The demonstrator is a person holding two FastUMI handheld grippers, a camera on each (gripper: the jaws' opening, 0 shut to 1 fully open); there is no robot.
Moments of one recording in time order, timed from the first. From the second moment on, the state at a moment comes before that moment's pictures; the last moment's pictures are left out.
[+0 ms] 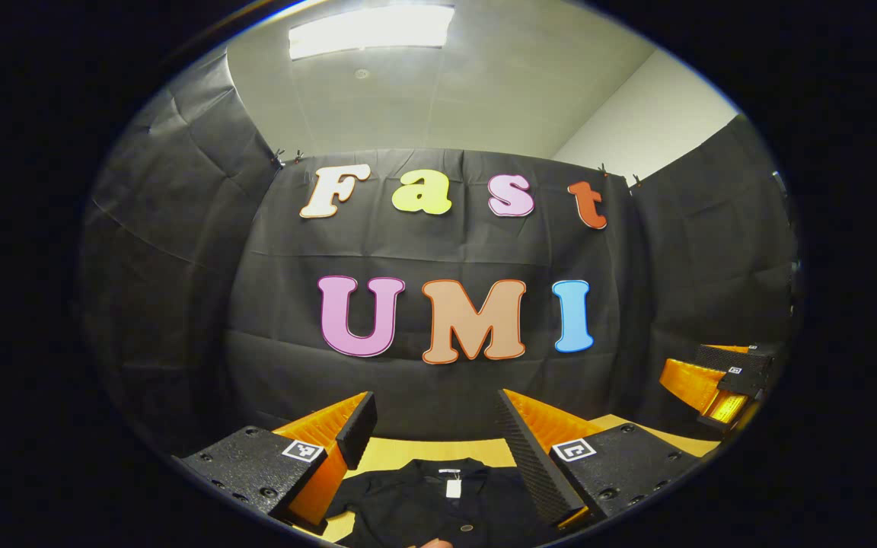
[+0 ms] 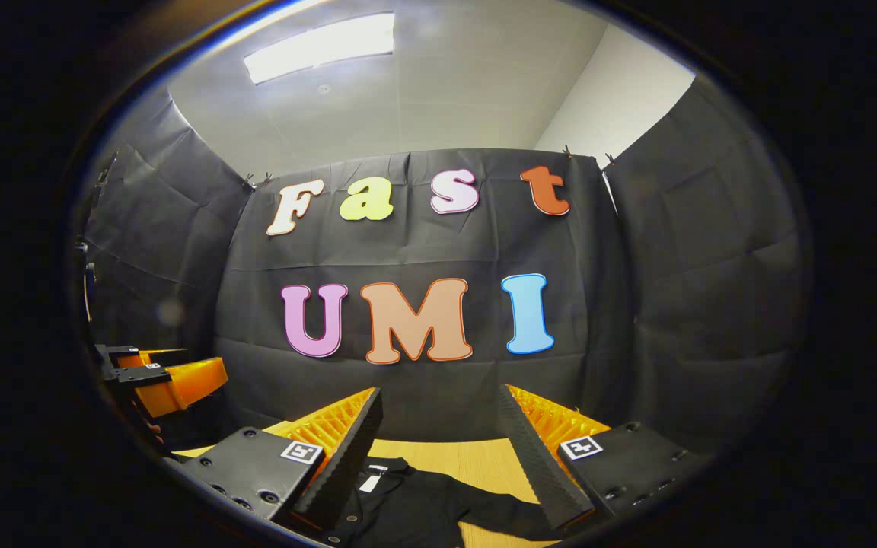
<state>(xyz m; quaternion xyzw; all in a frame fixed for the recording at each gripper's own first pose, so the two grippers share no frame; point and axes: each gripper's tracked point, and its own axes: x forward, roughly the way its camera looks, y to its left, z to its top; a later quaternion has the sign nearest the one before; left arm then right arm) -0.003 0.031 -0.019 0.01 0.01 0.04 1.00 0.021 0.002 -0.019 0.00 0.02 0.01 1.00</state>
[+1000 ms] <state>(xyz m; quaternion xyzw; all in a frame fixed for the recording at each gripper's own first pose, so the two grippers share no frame) -0.010 0.075 -0.029 0.01 0.02 0.01 1.00 0.011 0.045 -0.036 0.00 0.03 -0.02 1.00</state>
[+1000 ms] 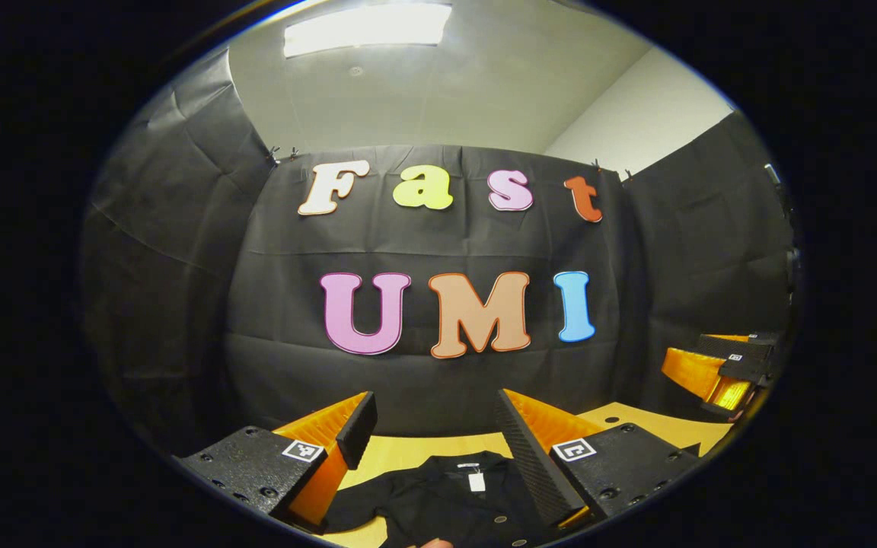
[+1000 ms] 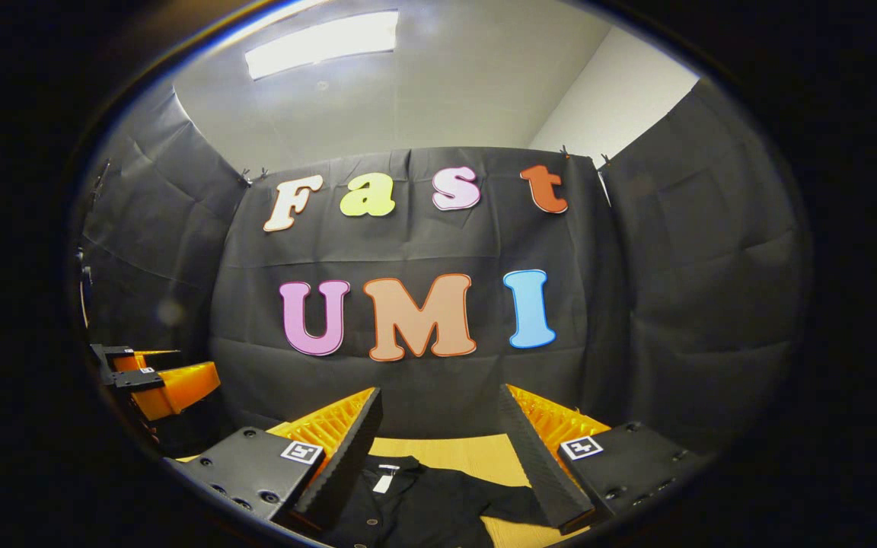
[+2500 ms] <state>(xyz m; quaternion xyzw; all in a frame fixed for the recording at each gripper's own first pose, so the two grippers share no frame) 0.045 -0.022 -0.053 0.04 0.05 0.04 1.00 0.019 -0.271 -0.310 -0.05 0.35 -0.16 0.92</state>
